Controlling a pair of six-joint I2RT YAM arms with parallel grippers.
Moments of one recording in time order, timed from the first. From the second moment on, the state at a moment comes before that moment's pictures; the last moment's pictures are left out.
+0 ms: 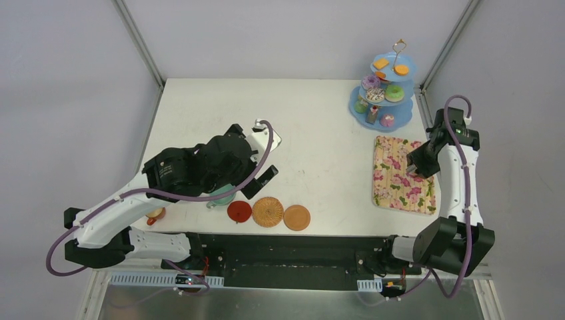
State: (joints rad) left arm -1.16 1.14 1.58 -1.17 -0.47 -0.01; right arm -0.25 1.29 1.28 -1.19 0.16 0.73
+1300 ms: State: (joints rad) left arm -1.16 1.12 1.56 -1.15 -0.48 0.00; right arm -0.27 1.40 1.20 -1.09 0.21 0.76
